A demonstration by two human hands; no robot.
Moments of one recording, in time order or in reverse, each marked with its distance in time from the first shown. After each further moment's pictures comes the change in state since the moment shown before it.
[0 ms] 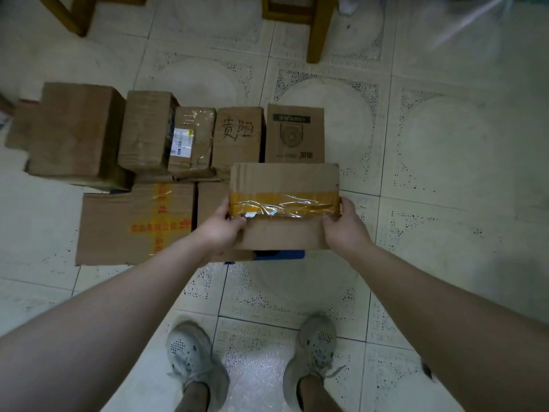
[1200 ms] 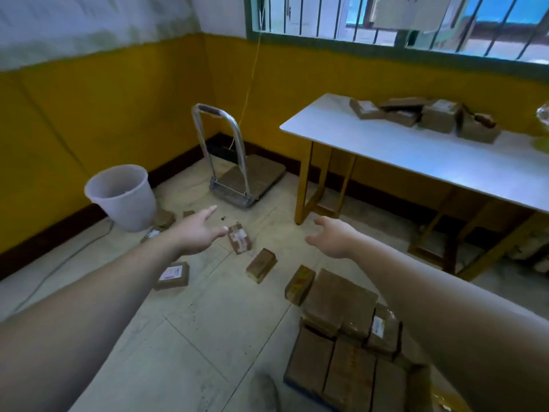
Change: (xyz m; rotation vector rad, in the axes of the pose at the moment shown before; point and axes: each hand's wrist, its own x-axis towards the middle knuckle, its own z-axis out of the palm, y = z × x) left_hand -0.413 -0.099 -0.654 0.069 0.601 0.221; right_hand -0.430 -0.594 0.144 -0.579 -0.178 -0.768
